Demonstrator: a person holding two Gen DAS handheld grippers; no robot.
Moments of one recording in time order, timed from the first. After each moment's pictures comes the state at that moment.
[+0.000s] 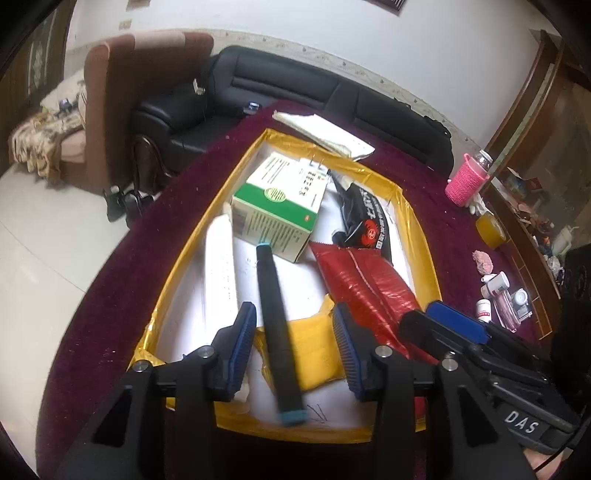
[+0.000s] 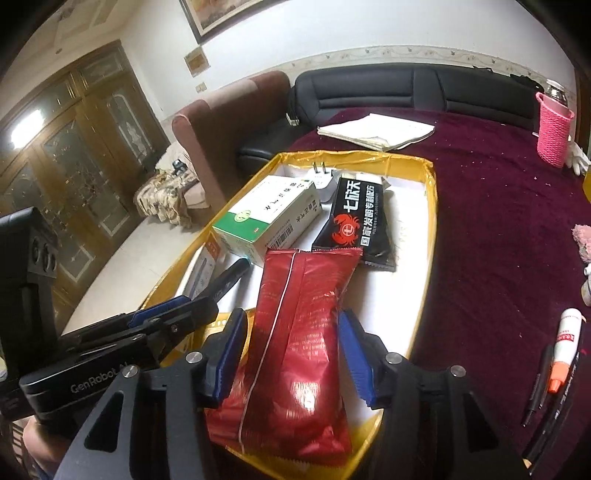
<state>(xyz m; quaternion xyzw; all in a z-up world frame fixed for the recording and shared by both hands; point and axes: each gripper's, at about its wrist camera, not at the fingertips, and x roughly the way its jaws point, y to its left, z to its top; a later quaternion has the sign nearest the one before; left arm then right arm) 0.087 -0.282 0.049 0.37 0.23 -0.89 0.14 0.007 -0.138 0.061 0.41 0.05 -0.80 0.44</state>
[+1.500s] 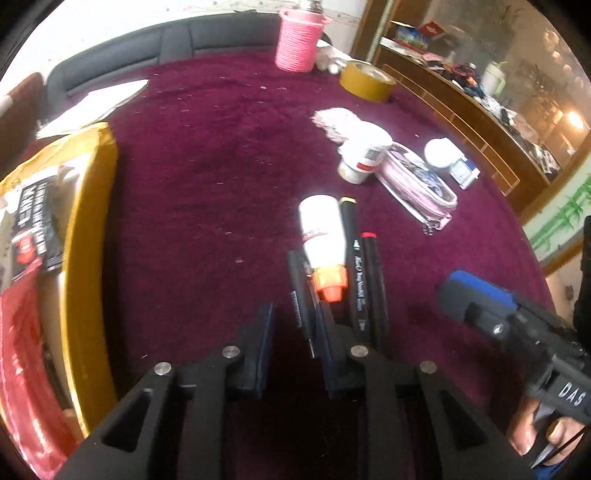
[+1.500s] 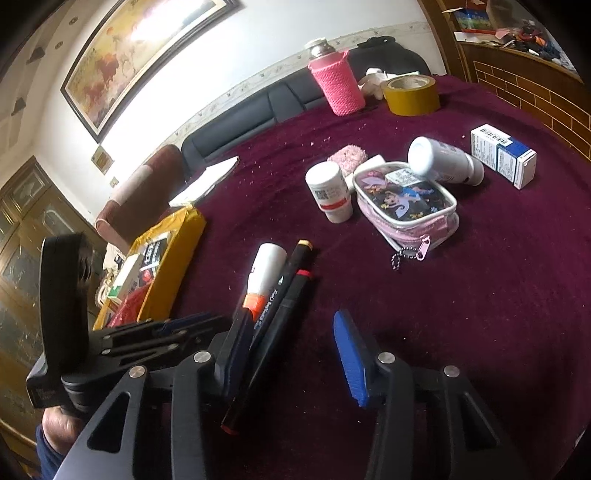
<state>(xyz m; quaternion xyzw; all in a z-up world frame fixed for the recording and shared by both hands) -0.068 -0.046 0.016 0.50 0.06 -0.86 -0.08 -0.058 0.132 0.044 0.43 -0.12 -0.85 0.28</state>
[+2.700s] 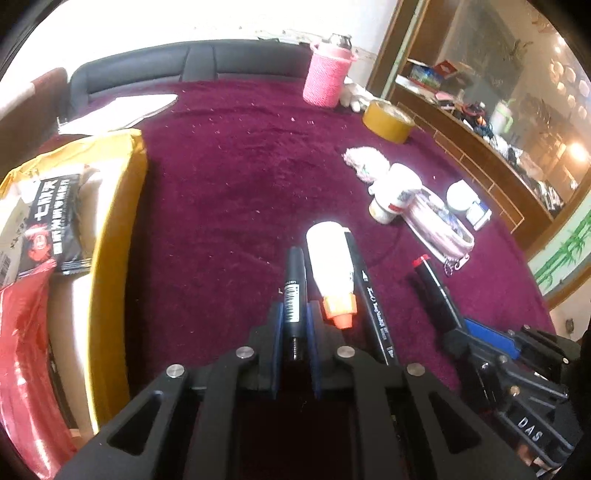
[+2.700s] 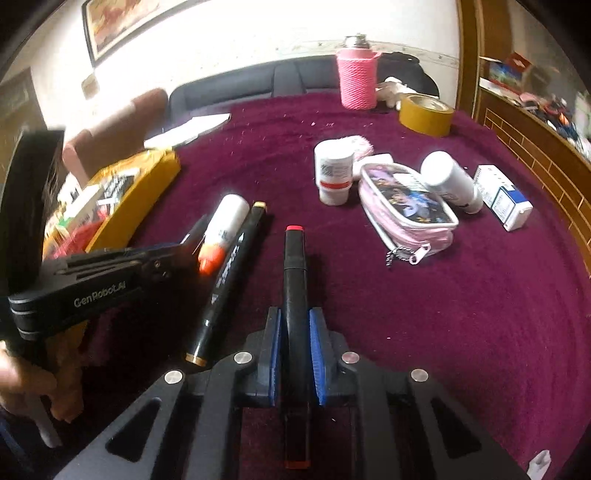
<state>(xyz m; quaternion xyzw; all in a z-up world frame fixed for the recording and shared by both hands) -0.061 -0.081 0.017 0.44 0.10 -0.89 -0.04 -0.049 0.100 0.034 0.43 0.04 -0.87 0.24</state>
